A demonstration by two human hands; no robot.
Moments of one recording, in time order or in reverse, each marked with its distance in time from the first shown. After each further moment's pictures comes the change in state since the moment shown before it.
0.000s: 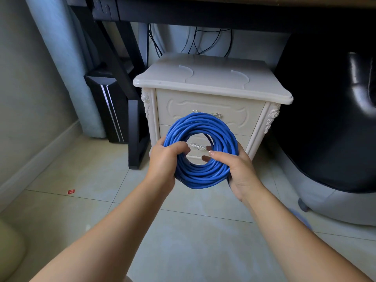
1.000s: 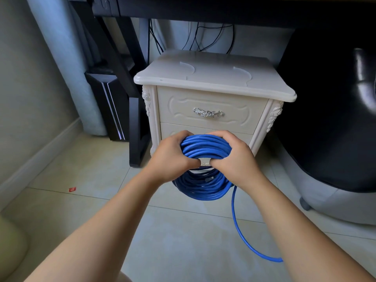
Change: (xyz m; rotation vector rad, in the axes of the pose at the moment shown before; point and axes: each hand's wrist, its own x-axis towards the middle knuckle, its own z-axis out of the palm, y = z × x) left_hand 0.006 0.011 -0.011 0.838 -0.284 0.364; right_hand -0.004 -0.020 0.007 -0.802 -0.090 -0.354
